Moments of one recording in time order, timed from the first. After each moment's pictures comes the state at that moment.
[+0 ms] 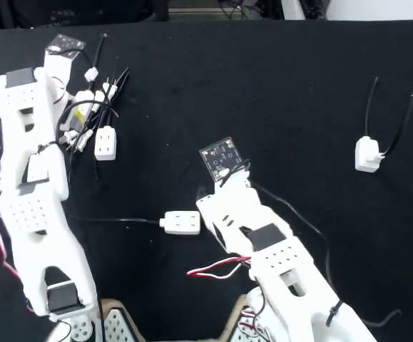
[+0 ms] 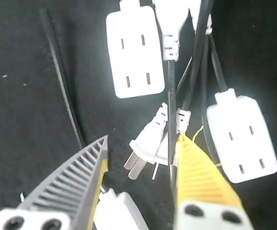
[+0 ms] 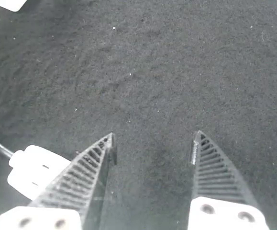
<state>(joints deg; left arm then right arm) -20.1 40.7 -41.2 77.2 -37.1 -23.4 -49.9 80.9 24.1 3.7</state>
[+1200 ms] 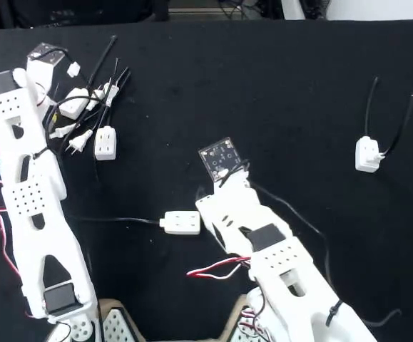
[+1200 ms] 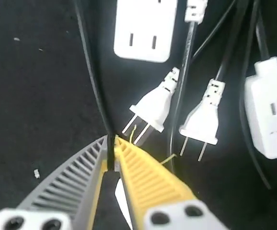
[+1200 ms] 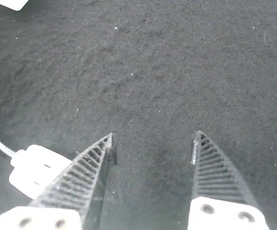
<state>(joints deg) -25.1 64.5 -84.7 100.6 -40.0 -23.7 -49.9 80.9 24.1 3.7</state>
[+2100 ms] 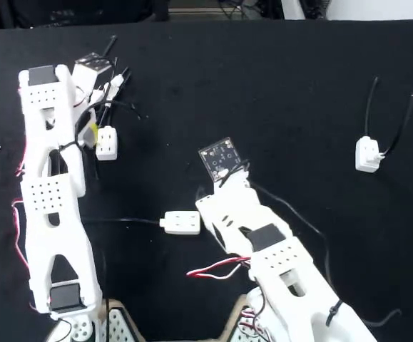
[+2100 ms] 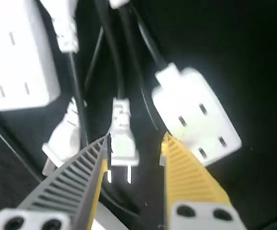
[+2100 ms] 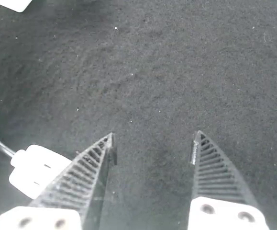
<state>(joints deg) -15.6 59.3 -68.7 98.4 -42.9 -23.7 -49.9 80.9 24.1 3.7</state>
